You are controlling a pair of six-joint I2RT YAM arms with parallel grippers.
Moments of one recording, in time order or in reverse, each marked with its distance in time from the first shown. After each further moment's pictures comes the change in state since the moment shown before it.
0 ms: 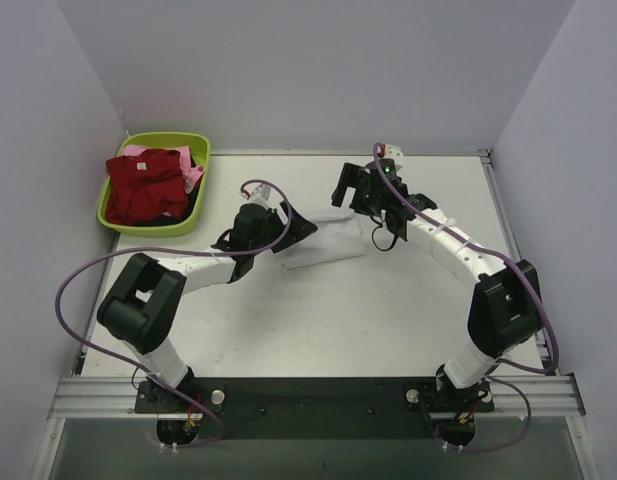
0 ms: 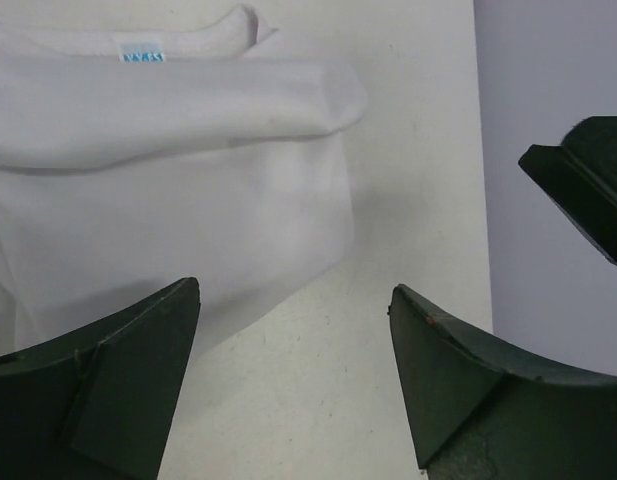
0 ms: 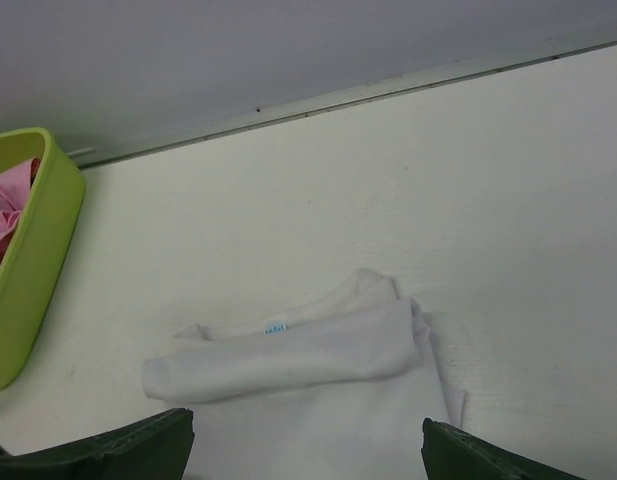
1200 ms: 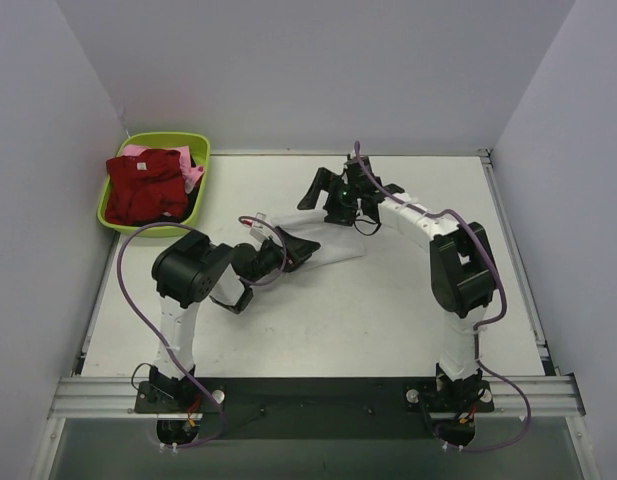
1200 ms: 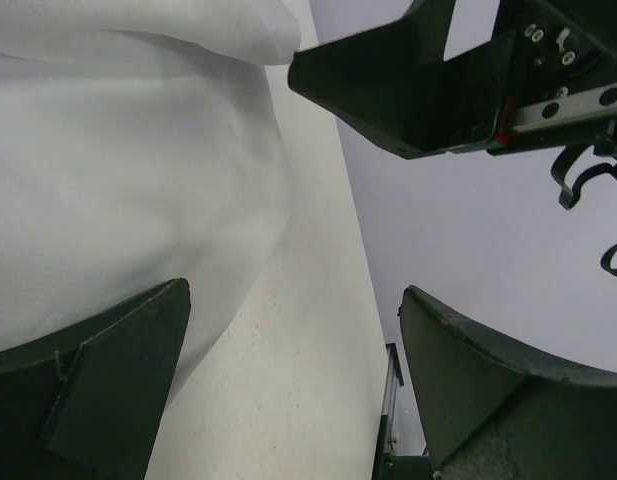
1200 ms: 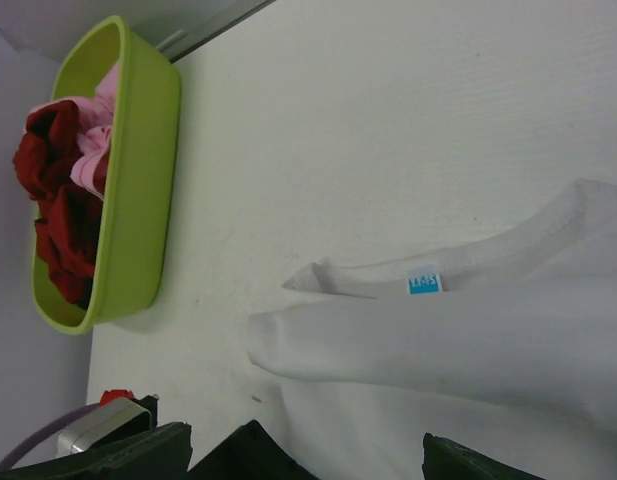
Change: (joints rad) left arm 0.027 0.474 -0.271 1.102 0.242 -0.314; right arm -0.013 0.320 0.174 0.008 -0.437 0.183
